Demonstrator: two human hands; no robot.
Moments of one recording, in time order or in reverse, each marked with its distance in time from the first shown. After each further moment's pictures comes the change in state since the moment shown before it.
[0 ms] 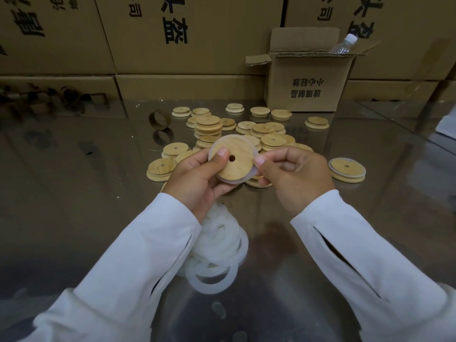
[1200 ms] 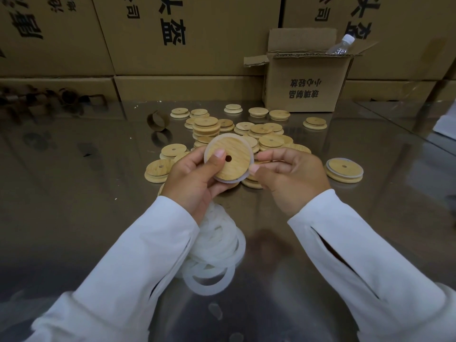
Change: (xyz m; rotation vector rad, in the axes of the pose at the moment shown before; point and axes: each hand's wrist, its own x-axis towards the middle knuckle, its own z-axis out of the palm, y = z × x) left_hand 0.001 -0.005 -0.002 0.065 0.025 0.097; right_hand 0.002 0.002 -0.002 -0.011 -0.044 0.081
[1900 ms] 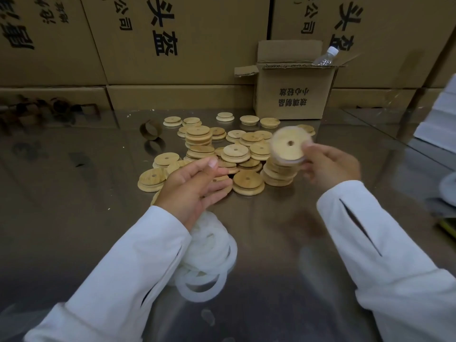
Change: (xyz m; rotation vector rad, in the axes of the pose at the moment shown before) left_hand 0.000 -0.001 -0.001 0.053 0.018 -0.060; right_hand 0.044 0.017 -0.058 0.104 0.420 0.098
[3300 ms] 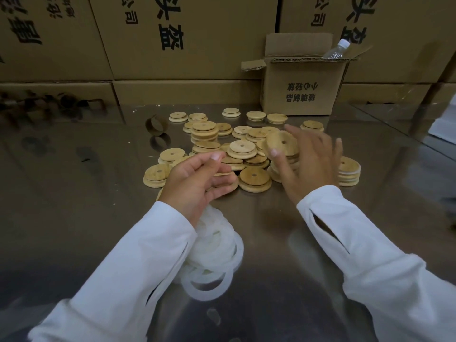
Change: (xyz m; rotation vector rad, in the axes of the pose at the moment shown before) left_hand 0.000 0.003 0.004 0.039 0.051 0.052; right_hand -0.004 0.021 0.023 -0.867 -0.049 -0.792
